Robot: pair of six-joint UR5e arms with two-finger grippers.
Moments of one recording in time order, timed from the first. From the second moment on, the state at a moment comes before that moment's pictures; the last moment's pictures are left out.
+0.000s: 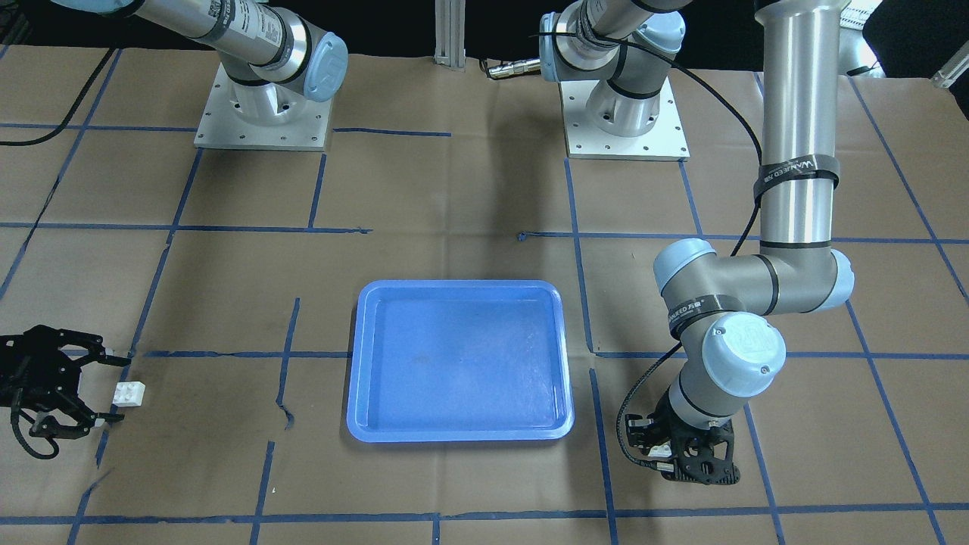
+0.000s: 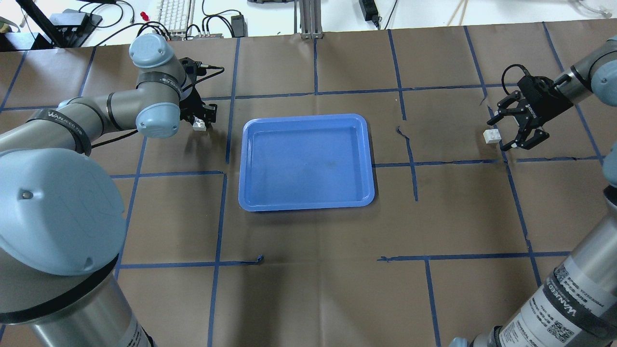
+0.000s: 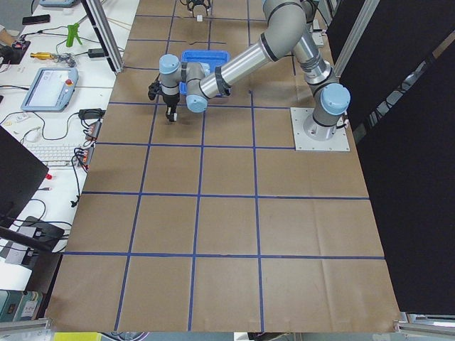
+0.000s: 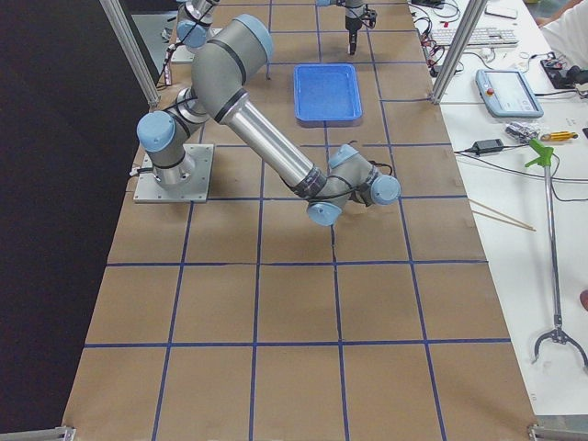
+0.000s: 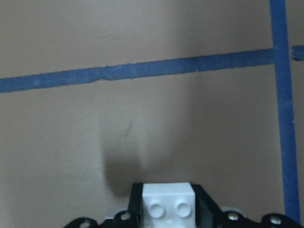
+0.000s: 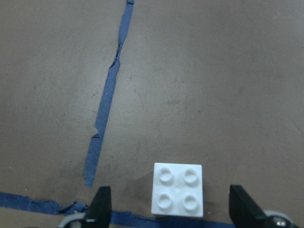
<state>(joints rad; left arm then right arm) -1.47 -2.22 -1.59 -0.78 1.59 0.21 1.02 -0.89 1.46 -1.72 -1.17 -2.31</state>
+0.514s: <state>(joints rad) -1.48 -2.16 -1.61 -0.81 1.56 0.42 1.02 -0.89 1.47 -1.74 -1.17 -2.31</state>
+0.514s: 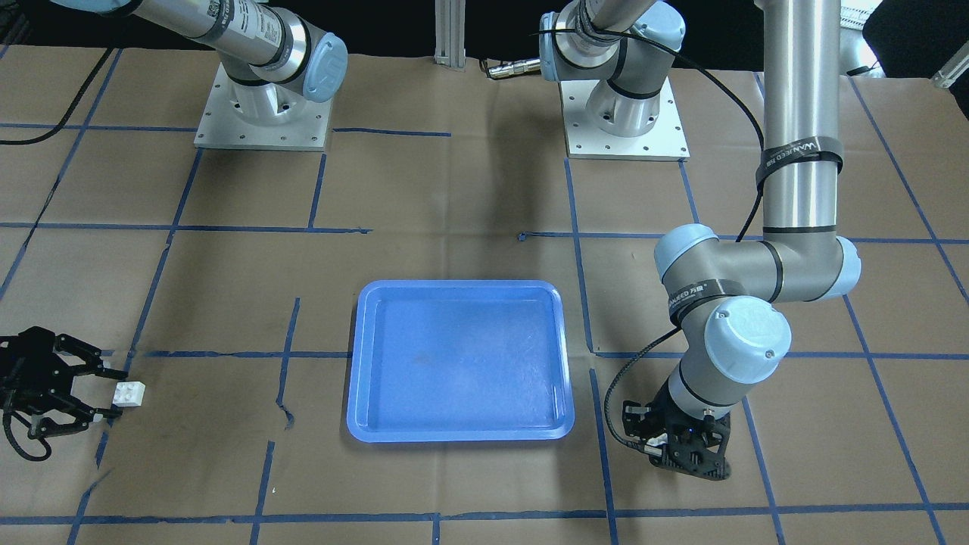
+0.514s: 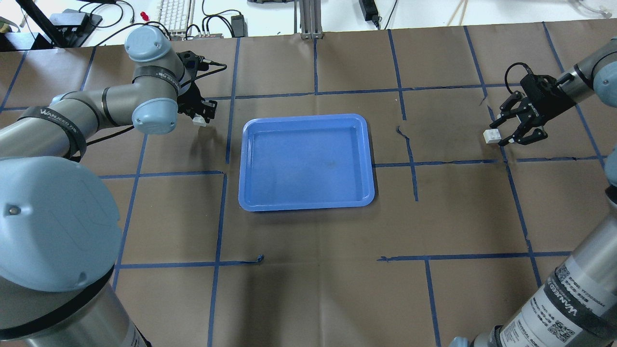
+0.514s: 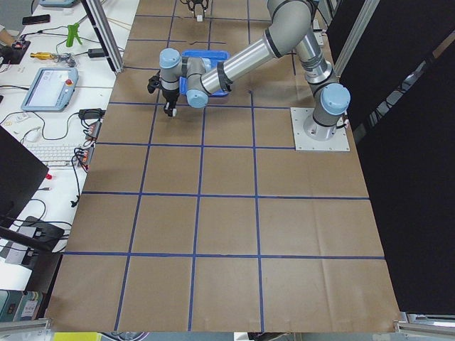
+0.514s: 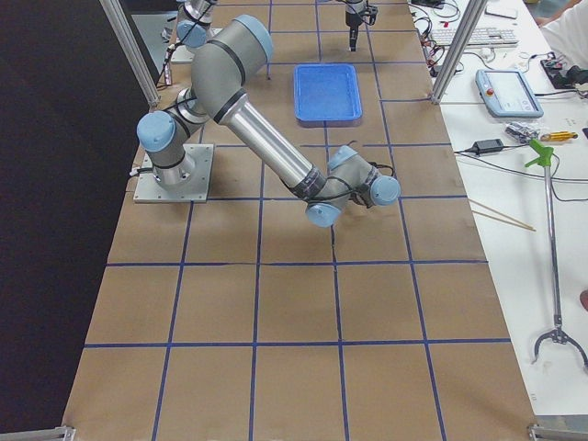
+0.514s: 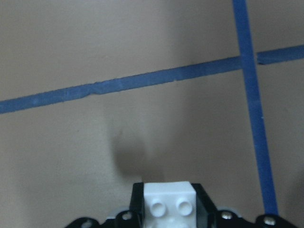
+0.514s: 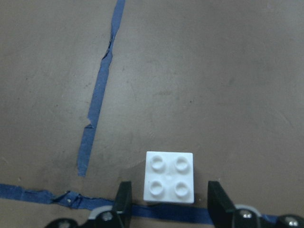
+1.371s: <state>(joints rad) -1.75 -2.03 -1.72 -0.89 1.51 1.14 1.02 -0.91 1.46 -1.74 -1.16 -2.31</state>
